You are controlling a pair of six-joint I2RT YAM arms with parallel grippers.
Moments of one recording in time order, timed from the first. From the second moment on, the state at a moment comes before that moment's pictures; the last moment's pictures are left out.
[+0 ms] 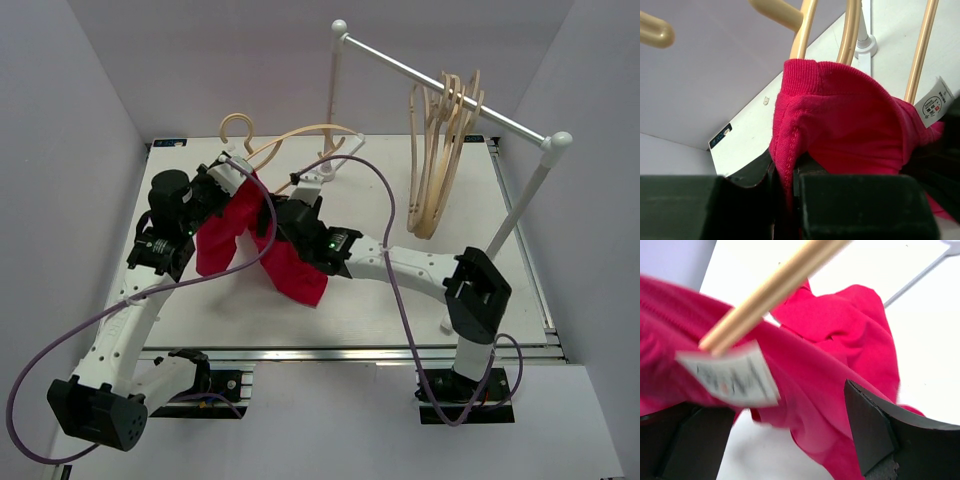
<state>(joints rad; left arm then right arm) -0.24 1.03 1.06 -0.22 0.18 0.58 1.09 1.78 1.39 -0.03 0.57 0.68</state>
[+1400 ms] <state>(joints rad) -0.11 0.74 0.83 -0.24 0.17 0.62 0.64 1.84 1.57 -0.12 0.15 0.24</state>
